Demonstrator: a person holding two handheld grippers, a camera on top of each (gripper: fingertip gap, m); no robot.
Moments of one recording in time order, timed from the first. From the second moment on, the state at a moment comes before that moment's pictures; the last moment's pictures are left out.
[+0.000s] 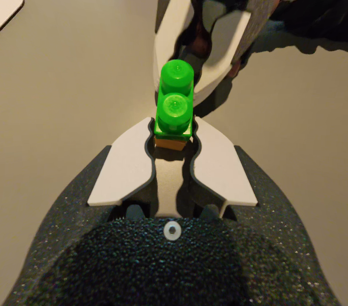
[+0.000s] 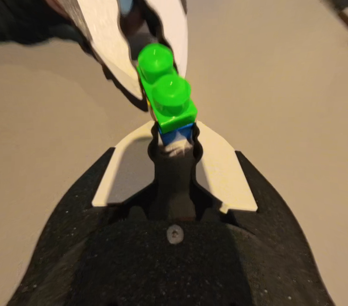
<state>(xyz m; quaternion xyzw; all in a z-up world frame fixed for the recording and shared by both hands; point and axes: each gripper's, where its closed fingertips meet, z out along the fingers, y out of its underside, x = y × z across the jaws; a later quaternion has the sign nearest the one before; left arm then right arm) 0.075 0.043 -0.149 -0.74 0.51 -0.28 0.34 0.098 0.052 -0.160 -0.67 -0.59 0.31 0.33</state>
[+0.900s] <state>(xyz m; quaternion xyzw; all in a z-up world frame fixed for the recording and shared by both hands) 0.059 0.038 -0.126 -0.71 0.48 -0.36 0.36 0.092 0.054 -0.106 -0.58 -0.53 0.41 0.46</state>
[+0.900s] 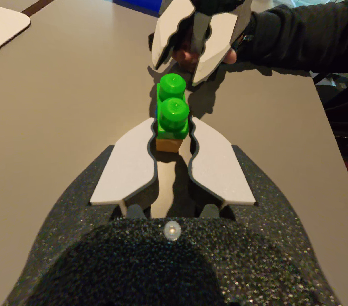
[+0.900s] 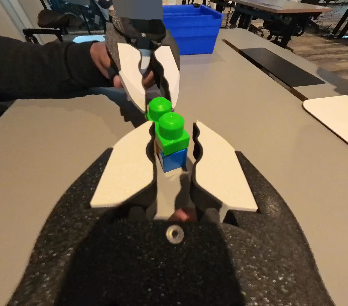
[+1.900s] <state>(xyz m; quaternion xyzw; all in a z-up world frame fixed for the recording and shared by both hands) 0.060 0.037 -0.130 -0.72 0.48 -0.37 0.35 0.087 0.052 -0.124 -0.65 -0.53 0.37 0.39</state>
